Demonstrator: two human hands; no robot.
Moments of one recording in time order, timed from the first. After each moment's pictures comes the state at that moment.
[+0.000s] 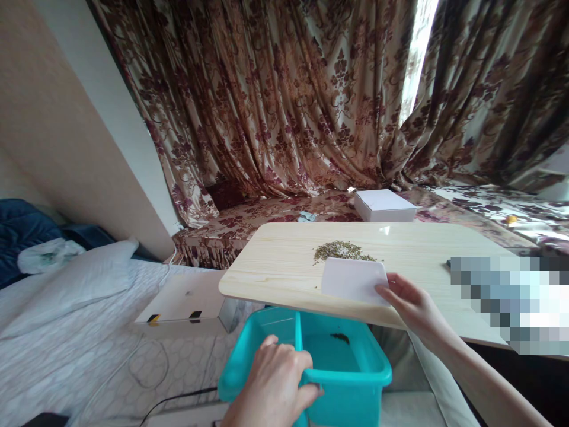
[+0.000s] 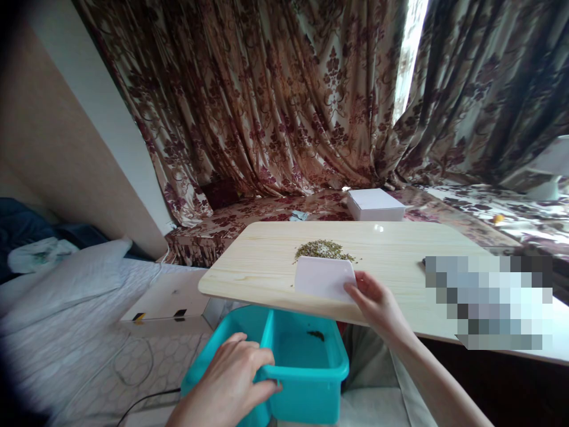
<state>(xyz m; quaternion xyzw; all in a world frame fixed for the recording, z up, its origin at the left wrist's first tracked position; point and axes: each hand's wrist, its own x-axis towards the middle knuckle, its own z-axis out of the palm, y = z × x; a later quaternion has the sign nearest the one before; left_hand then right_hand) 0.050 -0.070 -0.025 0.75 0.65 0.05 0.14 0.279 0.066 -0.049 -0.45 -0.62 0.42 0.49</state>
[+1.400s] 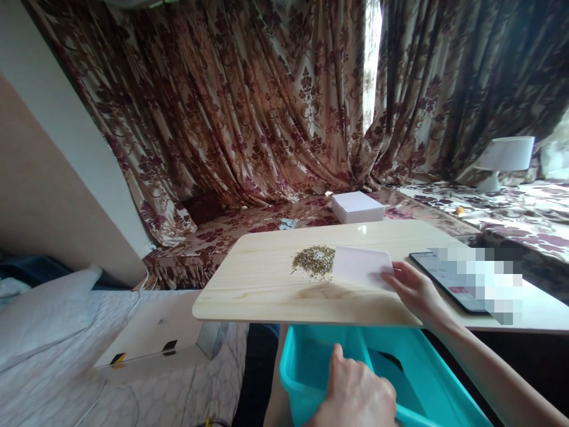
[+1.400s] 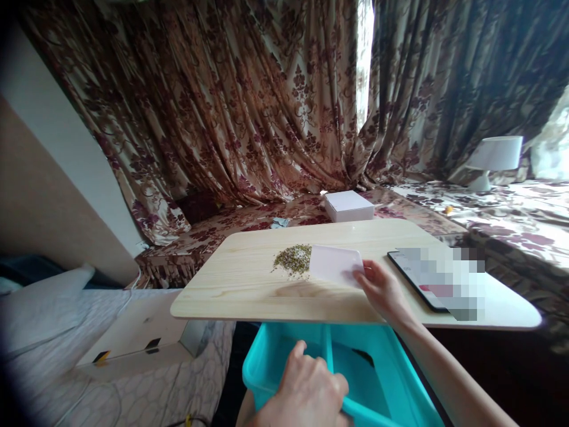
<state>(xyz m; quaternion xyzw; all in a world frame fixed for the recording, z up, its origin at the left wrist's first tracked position) 0.187 -0.031 -0.001 0.84 0.49 -0.17 0.18 0.348 0.094 -0.054 -0.49 -0.57 0.34 0.55</state>
